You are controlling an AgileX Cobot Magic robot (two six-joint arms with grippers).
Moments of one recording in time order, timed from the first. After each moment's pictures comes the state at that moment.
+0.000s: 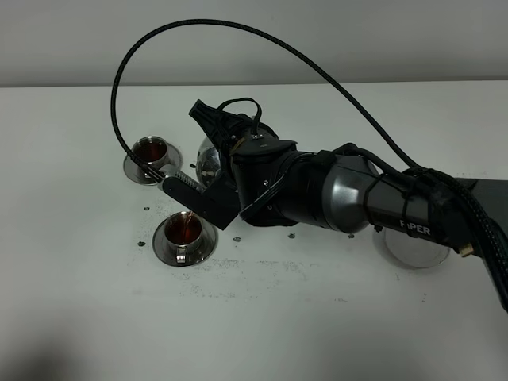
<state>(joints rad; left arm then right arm) 0.00 -0.01 -0.46 -0.03 1.07 -0.01 0.73 2.05 -1.47 -1.21 0.61 -0.79</state>
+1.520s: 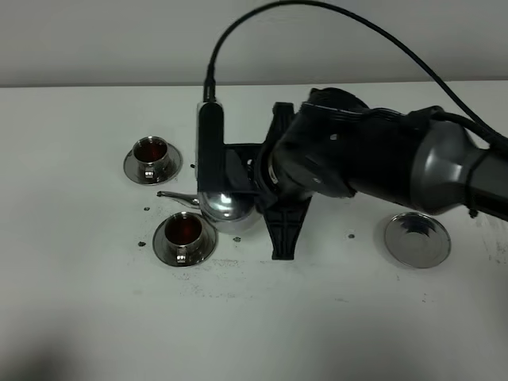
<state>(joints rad) 0.00 -0.01 -0.46 -0.03 1.07 -0.01 0.68 1.83 -1.38 -0.29 0.75 -0.58</state>
